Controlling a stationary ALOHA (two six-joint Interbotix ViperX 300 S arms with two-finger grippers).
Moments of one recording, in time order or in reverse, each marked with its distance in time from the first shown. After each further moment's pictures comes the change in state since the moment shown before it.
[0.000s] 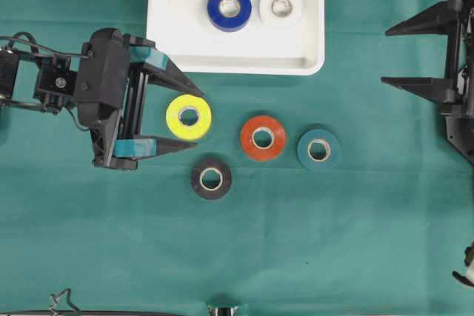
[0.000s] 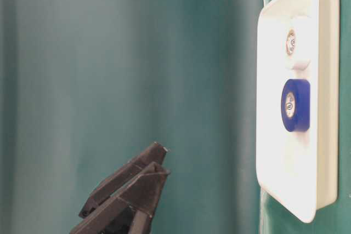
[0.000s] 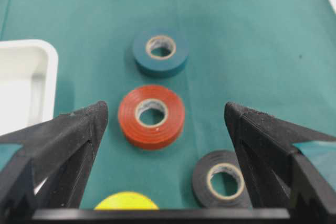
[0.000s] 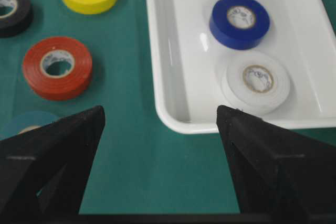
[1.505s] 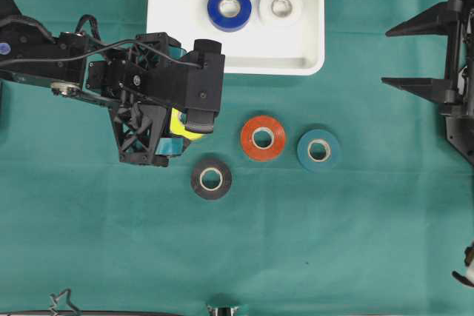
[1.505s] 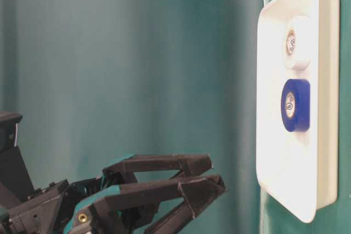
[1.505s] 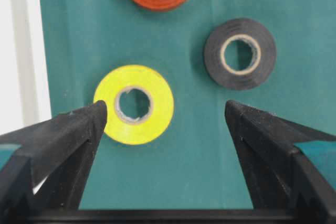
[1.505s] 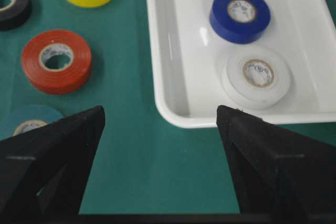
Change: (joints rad) left arm 0.021 0.201 -0.391 0.008 0.801 -0.012; right arm 0.000 0.002 0.000 0.000 0.017 -0.003
